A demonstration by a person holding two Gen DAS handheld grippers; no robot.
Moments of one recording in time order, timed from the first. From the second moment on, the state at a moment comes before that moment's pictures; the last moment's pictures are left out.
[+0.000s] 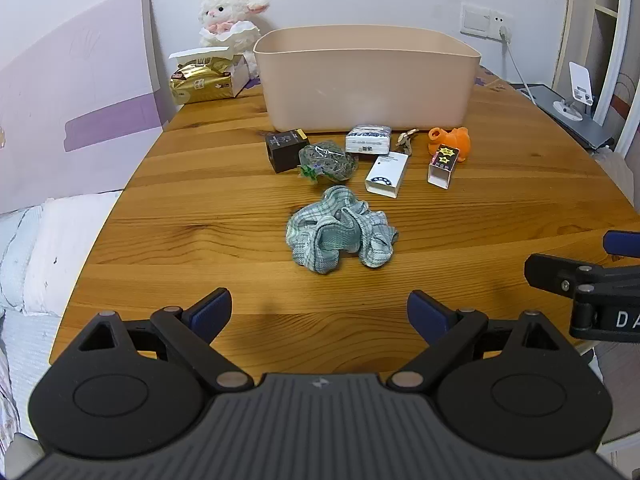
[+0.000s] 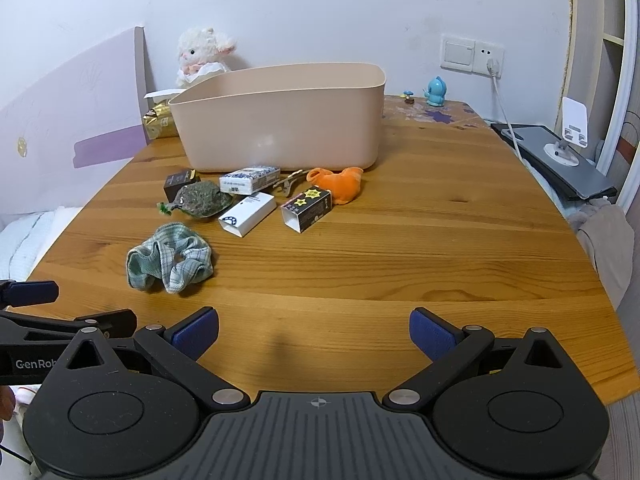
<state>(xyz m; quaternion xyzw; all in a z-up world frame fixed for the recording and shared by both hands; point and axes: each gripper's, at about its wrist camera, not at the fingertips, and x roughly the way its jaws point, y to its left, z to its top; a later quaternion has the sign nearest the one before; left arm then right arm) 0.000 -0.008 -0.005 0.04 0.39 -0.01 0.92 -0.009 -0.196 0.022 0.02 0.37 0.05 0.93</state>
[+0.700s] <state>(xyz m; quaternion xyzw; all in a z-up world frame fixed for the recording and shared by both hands) 0.002 -0.009 -0.003 0.04 0.39 -0.01 0.92 -0.002 -0.197 0.023 0.02 0.37 0.05 0.93</state>
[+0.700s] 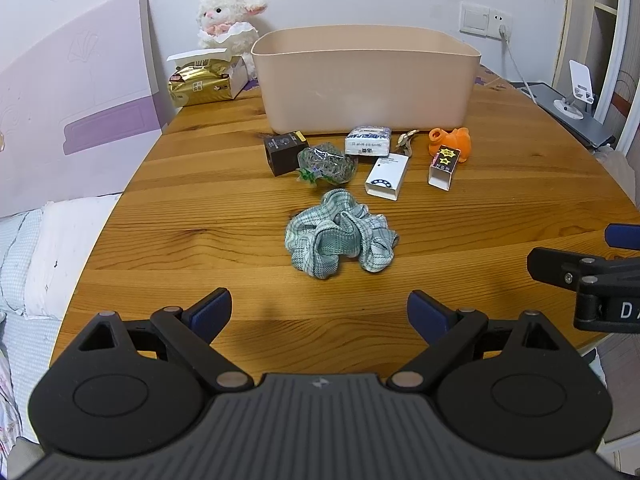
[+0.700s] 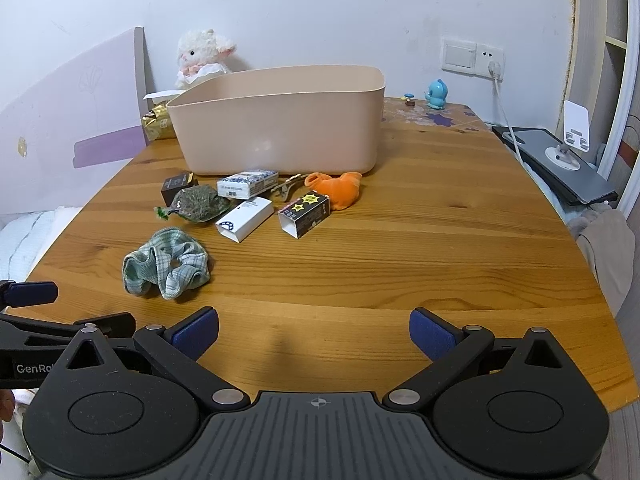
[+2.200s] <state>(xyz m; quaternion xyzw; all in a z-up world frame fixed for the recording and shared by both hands) 0.083 0.005 -0.041 0.04 0.44 0.00 0.90 0.084 -0.198 -0.003 0.00 0.39 0.06 0.92</state>
